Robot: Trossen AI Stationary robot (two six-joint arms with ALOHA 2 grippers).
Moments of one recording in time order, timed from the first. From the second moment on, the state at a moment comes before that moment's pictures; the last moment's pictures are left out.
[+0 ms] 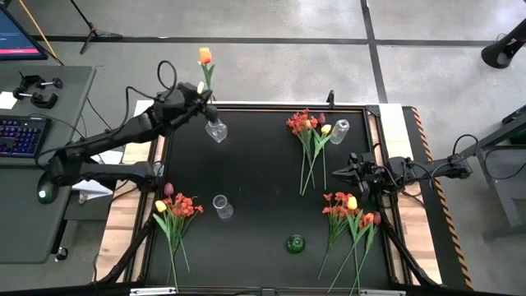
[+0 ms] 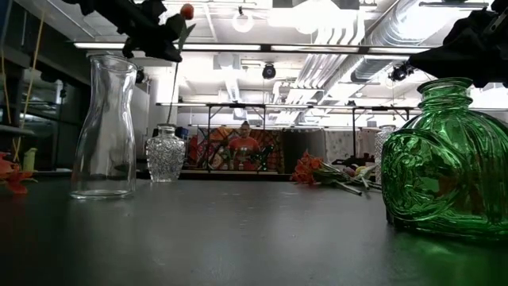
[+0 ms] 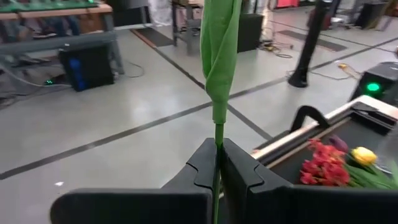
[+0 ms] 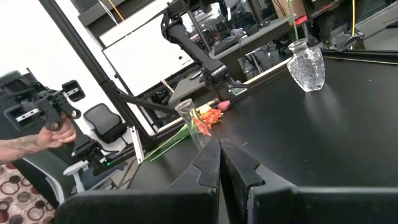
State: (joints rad) left arm 0.52 0.98 0.84 -0.12 -0.49 -0.12; right arm 0.20 0.01 0.02 0.02 0.20 0.50
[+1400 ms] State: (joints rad) left arm 0.49 0.83 0.54 -0.05 -0.37 -0.36; right arm 0.20 0.01 0.02 0.02 0.20 0.50
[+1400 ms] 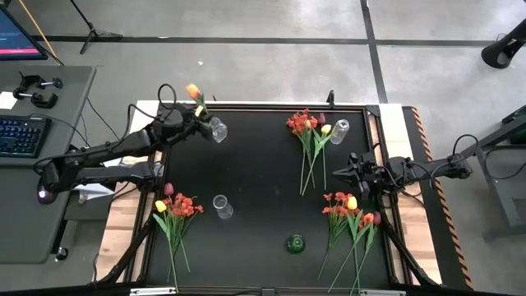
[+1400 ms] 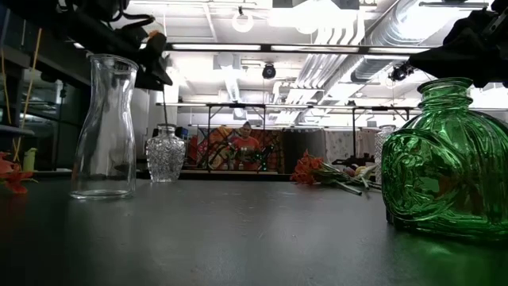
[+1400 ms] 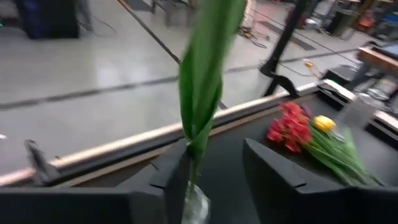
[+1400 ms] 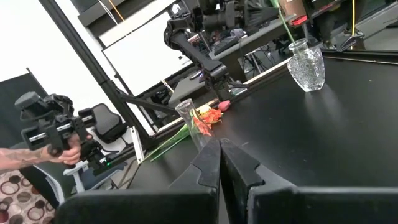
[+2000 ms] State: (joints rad) left arm 0.49 0.83 0.80 -0.73 -0.12 -0.37; right arm 0.20 0.01 0.02 0.02 0.20 0.49
